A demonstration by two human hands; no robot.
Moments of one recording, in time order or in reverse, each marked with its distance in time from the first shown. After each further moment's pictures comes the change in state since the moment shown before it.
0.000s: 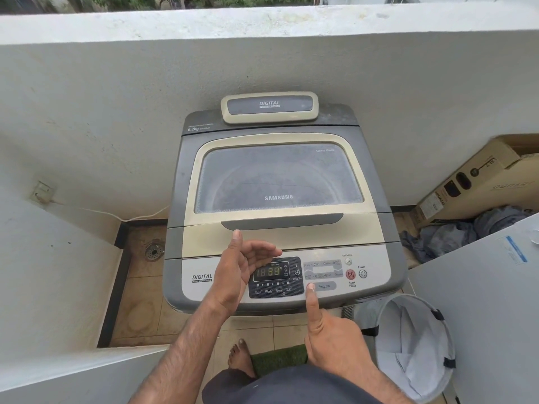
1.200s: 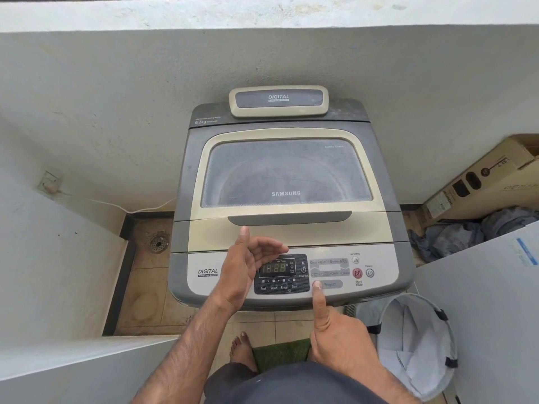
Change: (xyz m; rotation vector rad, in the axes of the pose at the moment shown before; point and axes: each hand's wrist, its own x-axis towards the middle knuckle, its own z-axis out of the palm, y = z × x) left_hand 0.000 0.000 0.000 -0.016 0.006 -0.009; right_hand 0.000 0.001 -0.006 0.031 -0.016 0.007
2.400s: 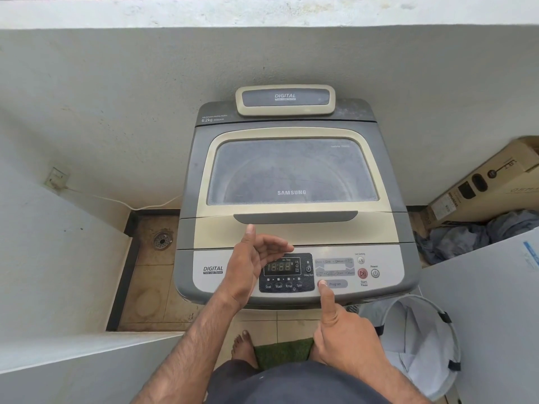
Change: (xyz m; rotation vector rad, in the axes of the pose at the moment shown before) left_hand 0.000 0.000 0.000 -0.017 -0.002 -0.011; right_hand 0.002 -0.001 -0.004 -0.002 0.010 0.052
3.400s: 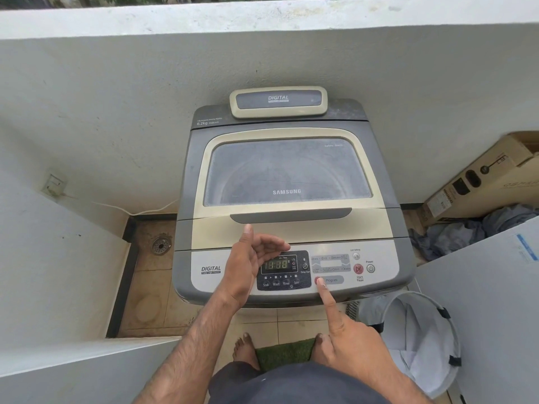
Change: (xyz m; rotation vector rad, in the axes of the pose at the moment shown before) left_hand -0.001 -0.003 0.000 0.034 -0.002 0.025; right_hand -0.024 0.009 0.002 0.182 -0.007 0.029
